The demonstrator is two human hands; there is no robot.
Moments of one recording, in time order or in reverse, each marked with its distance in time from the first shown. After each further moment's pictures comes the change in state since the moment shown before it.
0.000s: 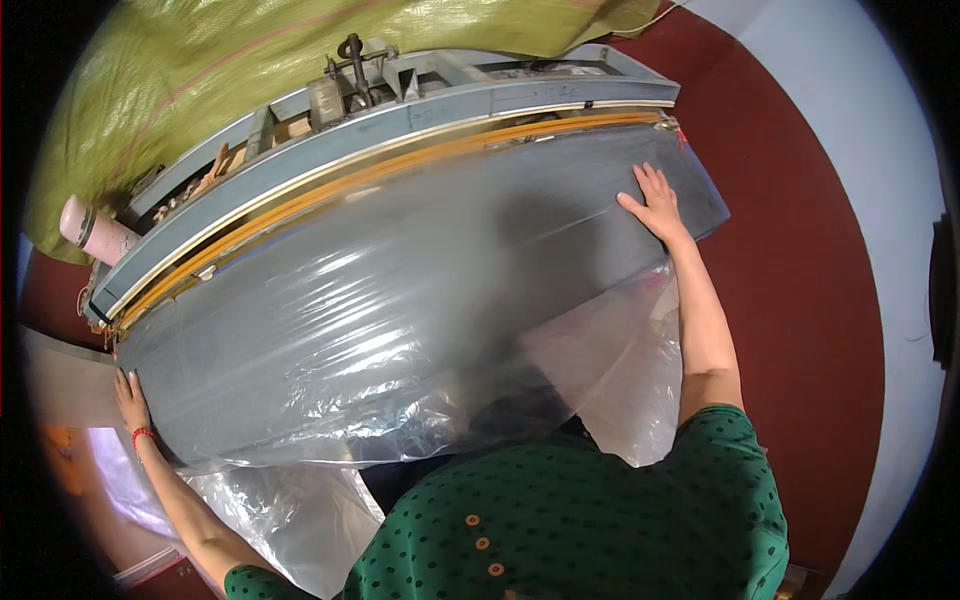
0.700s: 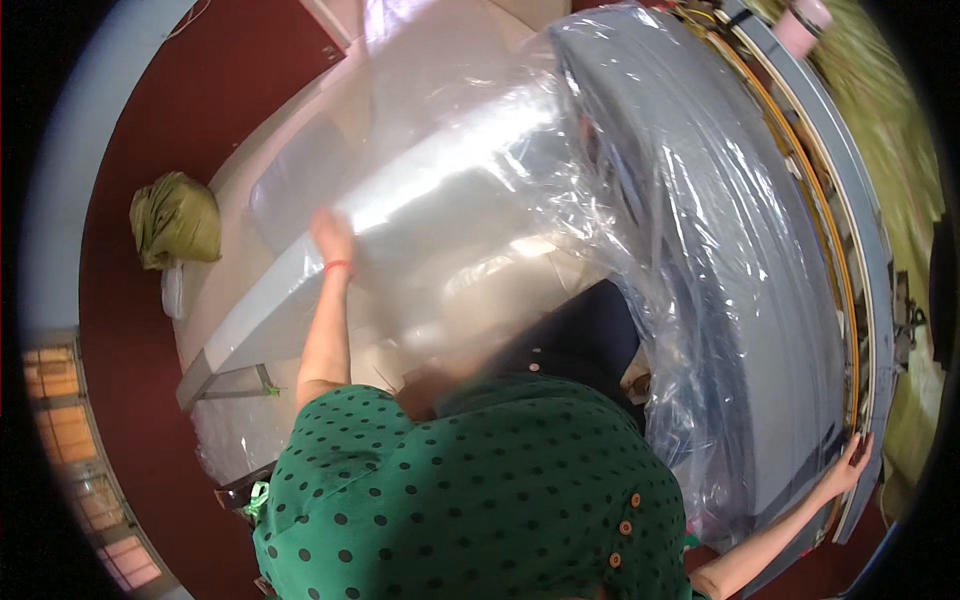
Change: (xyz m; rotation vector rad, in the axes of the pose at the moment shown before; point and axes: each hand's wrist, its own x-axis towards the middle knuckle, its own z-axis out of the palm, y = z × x) left_hand -0.607 -0.158 0.002 0.045 0.503 -0.993; right_hand 0.031 -0.207 -0.015 0.726 0.101 -0.499
